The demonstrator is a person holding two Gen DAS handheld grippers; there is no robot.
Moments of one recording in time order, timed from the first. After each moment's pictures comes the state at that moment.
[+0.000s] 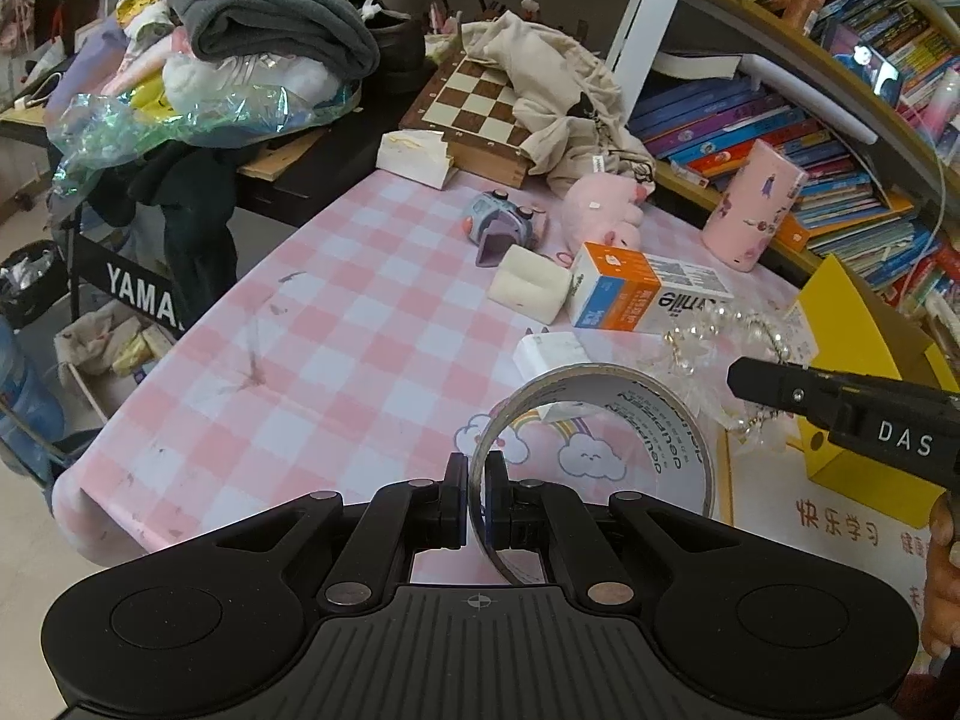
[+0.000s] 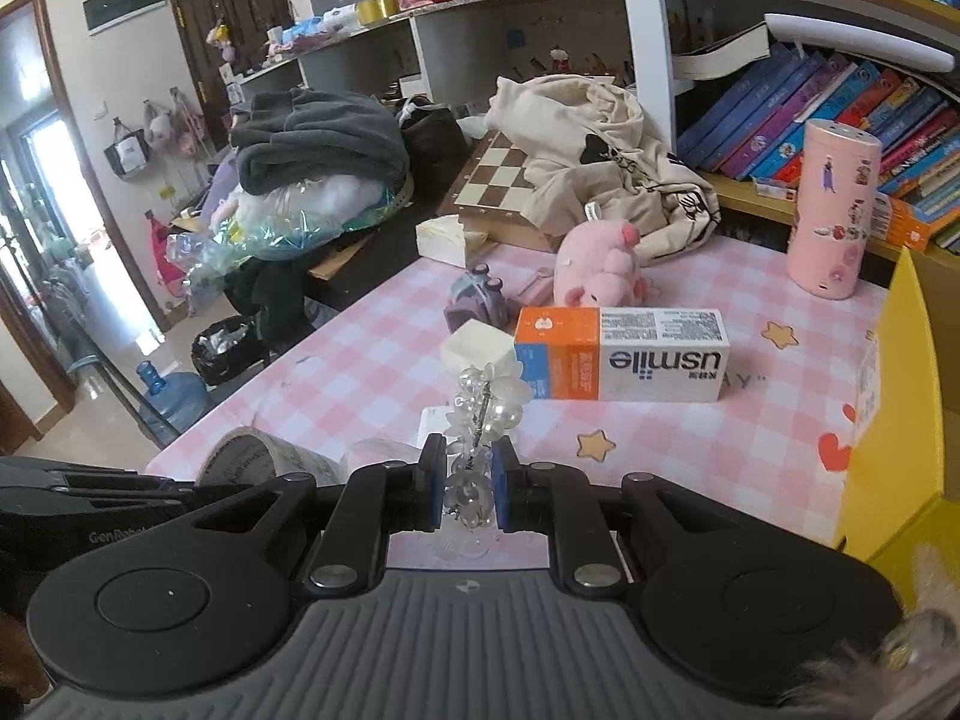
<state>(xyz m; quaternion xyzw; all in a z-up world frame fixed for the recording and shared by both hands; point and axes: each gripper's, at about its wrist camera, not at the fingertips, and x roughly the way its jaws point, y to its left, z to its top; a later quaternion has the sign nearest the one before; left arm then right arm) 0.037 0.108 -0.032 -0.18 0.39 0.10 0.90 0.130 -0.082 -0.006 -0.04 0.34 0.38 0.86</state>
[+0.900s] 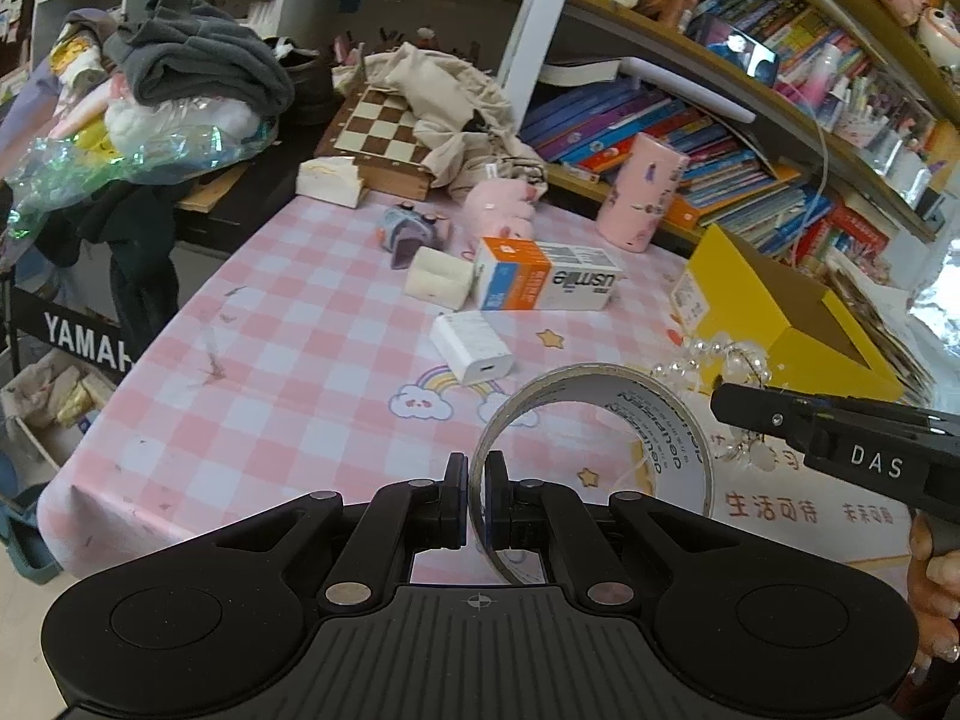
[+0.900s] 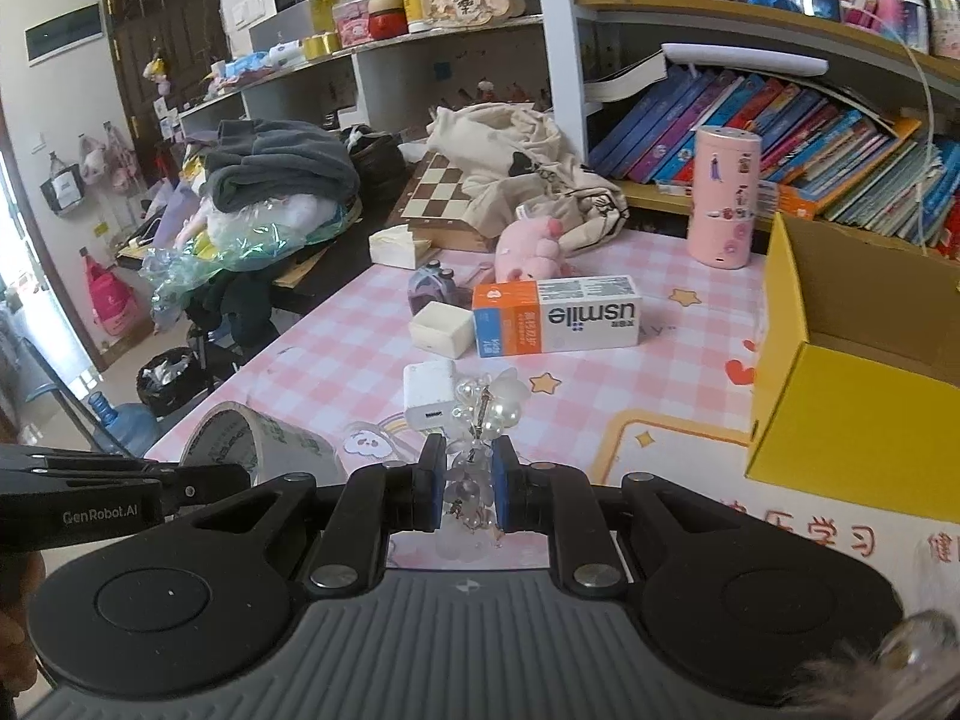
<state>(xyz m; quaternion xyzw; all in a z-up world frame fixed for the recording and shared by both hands) -0.015 0.091 -0.015 -0.15 0.36 0.00 0.92 0.036 -0.116 0.009 -0.02 0.32 0.29 0.90</state>
